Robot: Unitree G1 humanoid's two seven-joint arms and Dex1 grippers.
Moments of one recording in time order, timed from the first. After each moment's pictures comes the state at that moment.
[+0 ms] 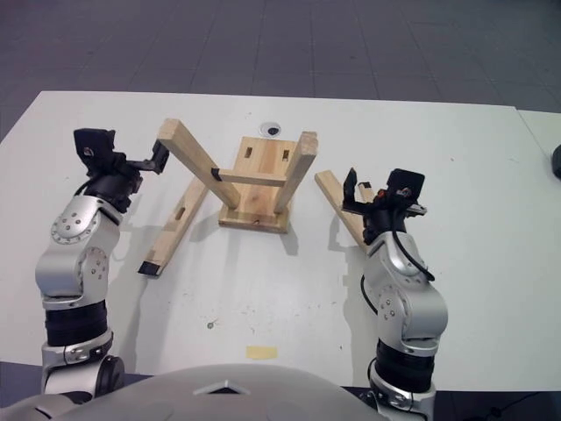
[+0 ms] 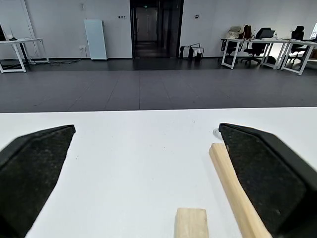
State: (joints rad) left arm -0.19 0.26 0.16 -0.36 -0.27 0.53 -0.12; right arm 0.01 -0.05 -0.17 -0.61 0.35 0.74 -0.25
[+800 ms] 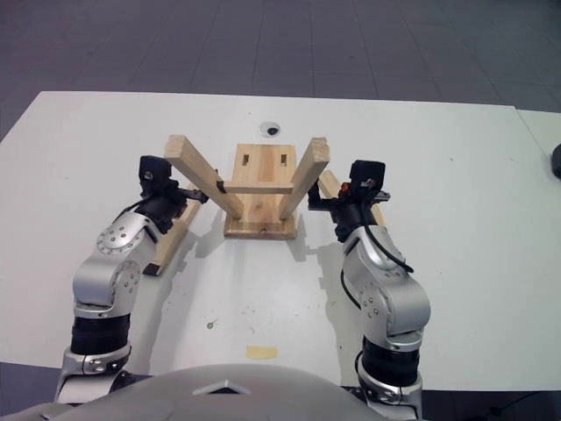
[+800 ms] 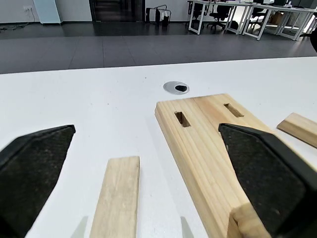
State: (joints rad) left arm -0.15 0.21 0.02 -0.33 -0.24 0.58 -0.17; right arm -0.05 -0.05 -0.05 -0.61 0.34 0.79 -0.11
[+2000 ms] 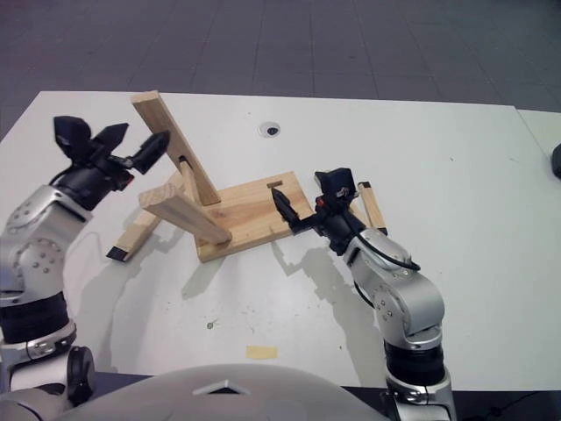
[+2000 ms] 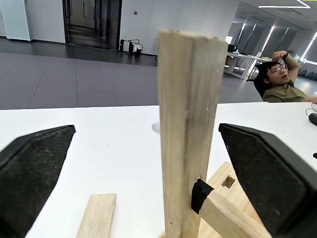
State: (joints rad) left arm -0.25 0.40 0.21 -0.25 -0.54 0.61 -0.36; right arm -0.03 -0.26 0.05 -0.60 0.45 0.78 0.22
